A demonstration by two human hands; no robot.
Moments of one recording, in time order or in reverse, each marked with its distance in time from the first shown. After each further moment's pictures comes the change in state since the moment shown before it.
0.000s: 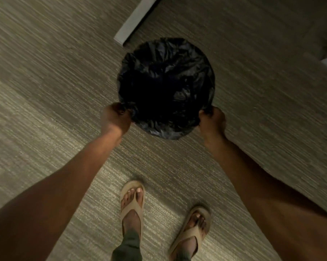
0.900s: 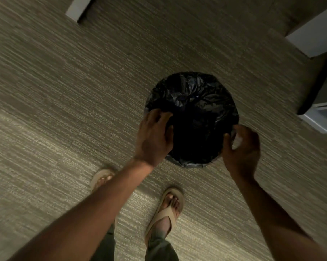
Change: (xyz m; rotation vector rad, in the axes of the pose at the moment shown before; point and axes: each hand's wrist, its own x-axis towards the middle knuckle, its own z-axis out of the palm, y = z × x) left_hand -0.177 0.023 0.162 0.490 -0.186 0.791; right_hand -0.035 0.129 -0.206 -0.529 0.340 -0.430
